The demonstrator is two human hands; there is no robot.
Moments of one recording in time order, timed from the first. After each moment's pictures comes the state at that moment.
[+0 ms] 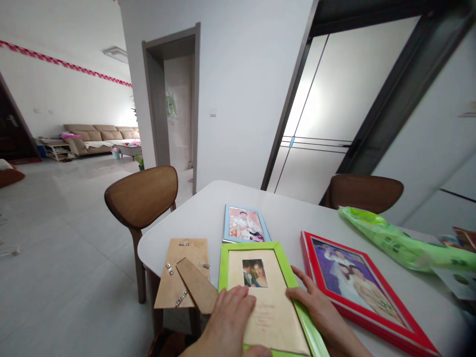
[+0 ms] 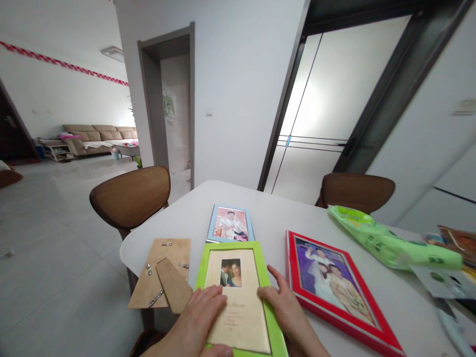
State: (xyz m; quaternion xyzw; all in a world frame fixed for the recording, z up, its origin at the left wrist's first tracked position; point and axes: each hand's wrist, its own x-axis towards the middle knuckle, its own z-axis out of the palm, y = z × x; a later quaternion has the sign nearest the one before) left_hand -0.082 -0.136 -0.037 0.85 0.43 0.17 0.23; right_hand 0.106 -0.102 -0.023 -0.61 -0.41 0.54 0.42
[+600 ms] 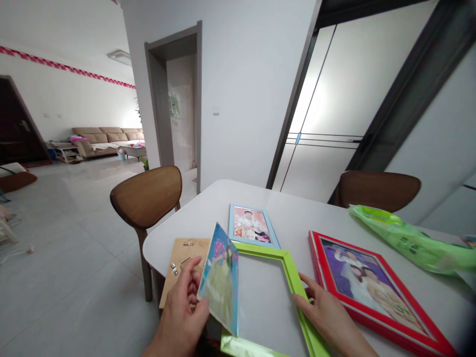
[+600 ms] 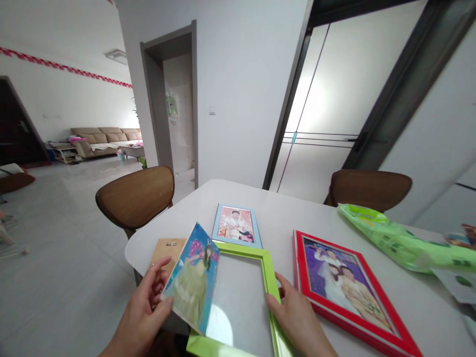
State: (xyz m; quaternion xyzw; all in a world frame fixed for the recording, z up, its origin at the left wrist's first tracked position) left_hand -0.141 -0.147 -0.012 0.60 0.54 0.50 0.30; right_hand 0.132 -0.084 -0.050 -0.68 -0.63 0.27 0.26
